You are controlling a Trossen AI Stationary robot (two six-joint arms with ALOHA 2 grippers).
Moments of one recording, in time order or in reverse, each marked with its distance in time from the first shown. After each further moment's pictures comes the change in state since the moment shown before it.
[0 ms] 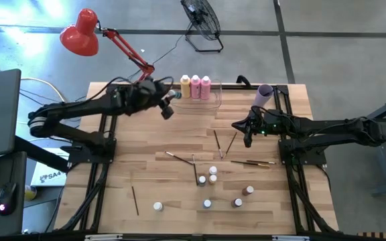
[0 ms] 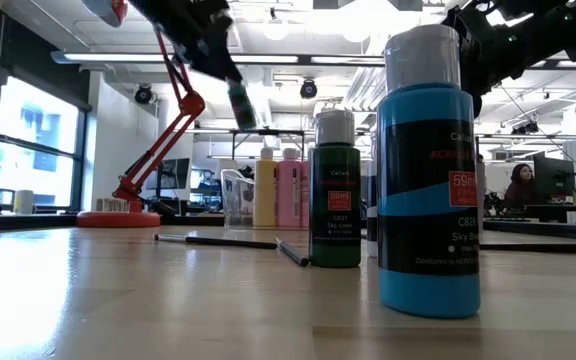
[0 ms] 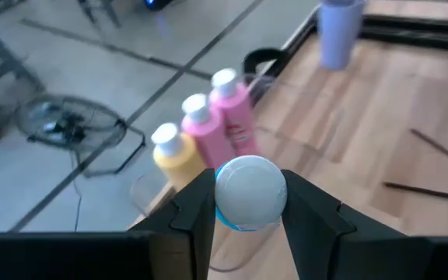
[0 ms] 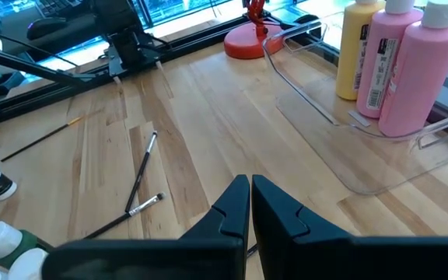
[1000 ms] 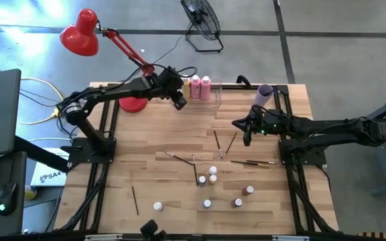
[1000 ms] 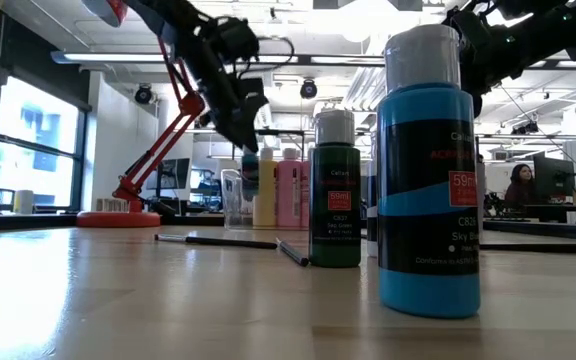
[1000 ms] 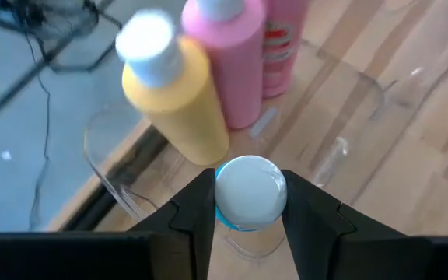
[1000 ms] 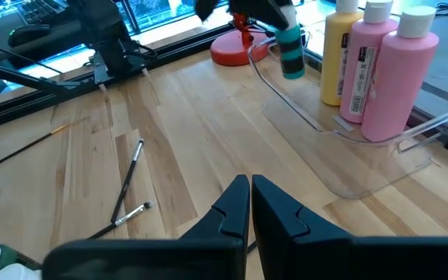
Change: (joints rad) left arm 0.220 0.428 0.226 -0.148 0.185 -0.071; right arm 0.000 0.000 0.000 0.008 0.049 0.000
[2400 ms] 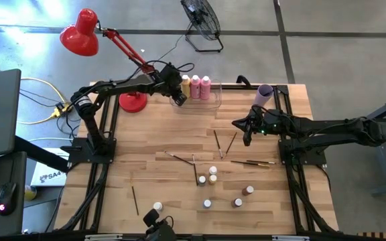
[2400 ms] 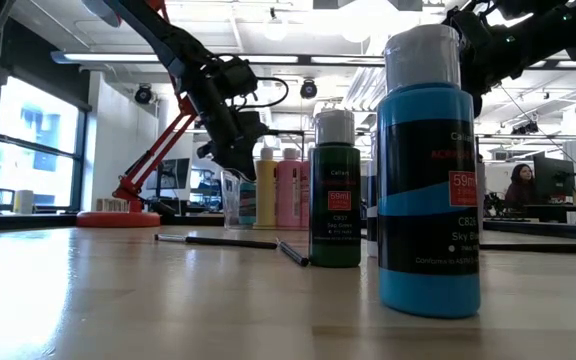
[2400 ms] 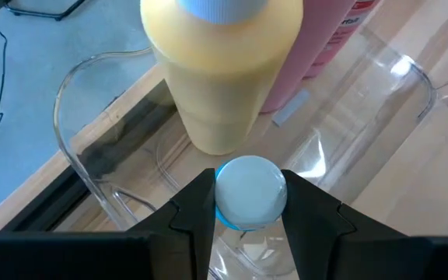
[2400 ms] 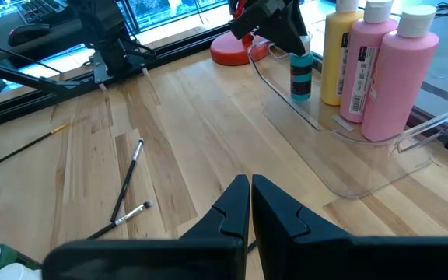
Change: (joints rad) left arm 0.113 0.132 0.000 0.059 0.143 -0.055; right arm 0.000 0.000 0.000 -0.001 0.000 0.000
